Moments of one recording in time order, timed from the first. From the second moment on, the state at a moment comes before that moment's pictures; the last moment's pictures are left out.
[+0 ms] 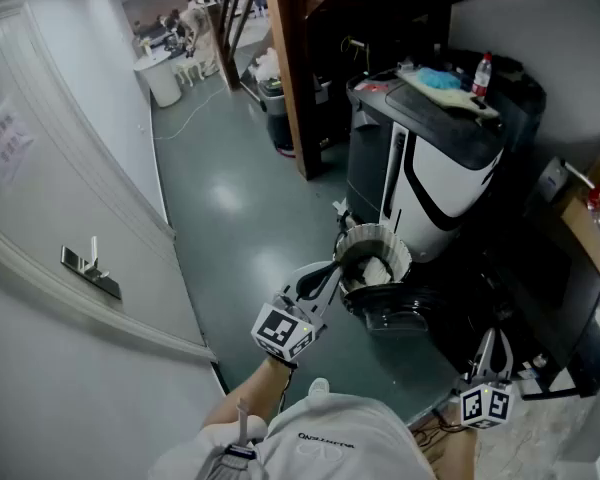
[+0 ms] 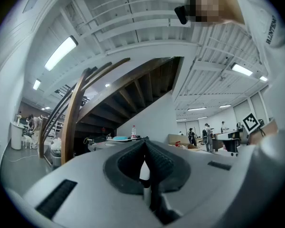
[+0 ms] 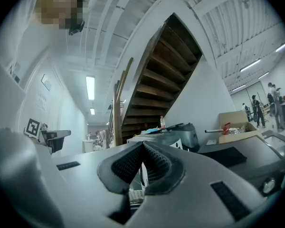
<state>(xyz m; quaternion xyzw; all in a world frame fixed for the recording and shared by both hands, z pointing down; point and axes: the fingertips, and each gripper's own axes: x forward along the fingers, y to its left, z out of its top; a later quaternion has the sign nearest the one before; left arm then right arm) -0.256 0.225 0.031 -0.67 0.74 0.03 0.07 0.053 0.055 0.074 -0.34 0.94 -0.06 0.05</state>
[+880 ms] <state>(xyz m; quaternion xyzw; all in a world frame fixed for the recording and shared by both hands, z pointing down) -0.290 0.253 0.043 -0.68 0.73 0.05 0.06 -0.019 0.086 0.084 -0.31 0.95 -0.06 0.04</state>
